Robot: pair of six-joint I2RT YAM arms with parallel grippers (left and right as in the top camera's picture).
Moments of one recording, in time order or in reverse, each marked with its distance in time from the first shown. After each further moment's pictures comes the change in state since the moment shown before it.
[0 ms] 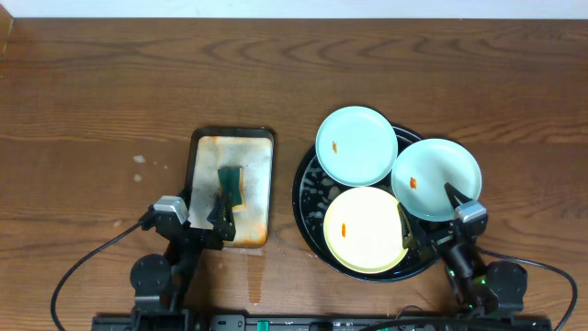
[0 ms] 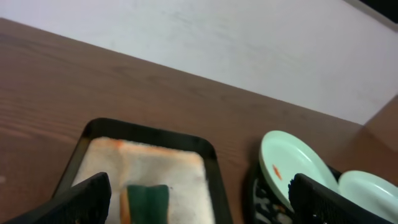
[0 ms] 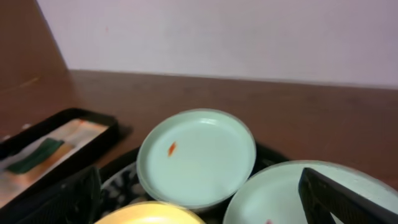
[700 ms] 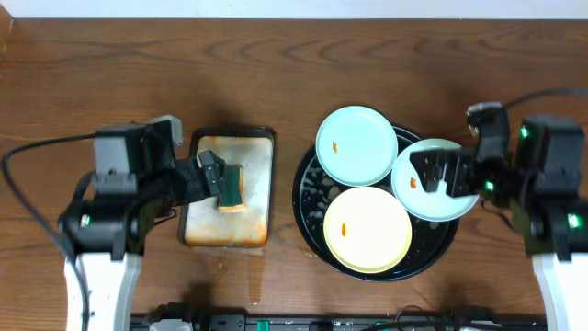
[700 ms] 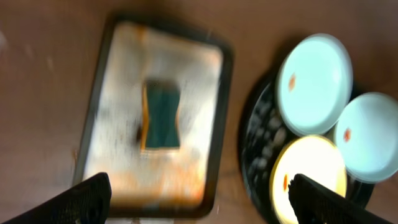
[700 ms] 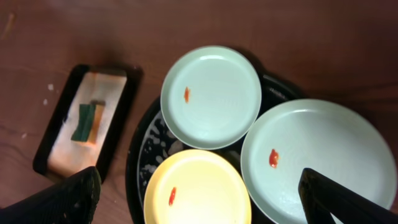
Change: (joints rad) left arm 0.000 1.001 1.056 -0.940 0.001 0.102; right arm 0.000 1.058 1.124 -0.843 0.018 -0.050
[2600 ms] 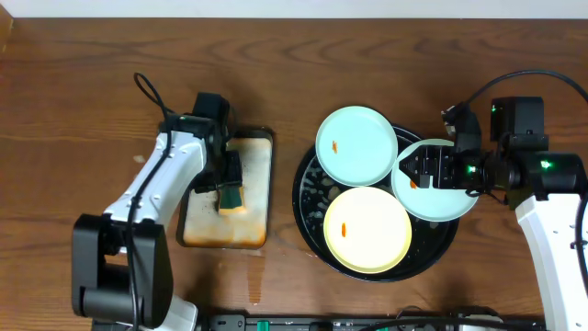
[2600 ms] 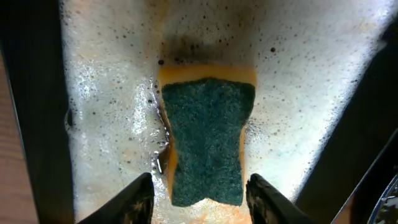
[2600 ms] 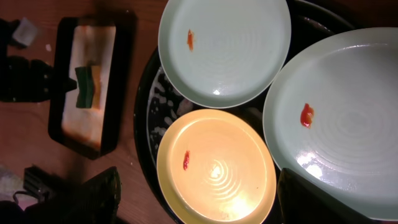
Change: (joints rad) left arm -0.164 0.632 0.007 0.101 -0.239 -0.039; right arm 0.000 0.187 0.004 -0.097 -0.084 -0.004
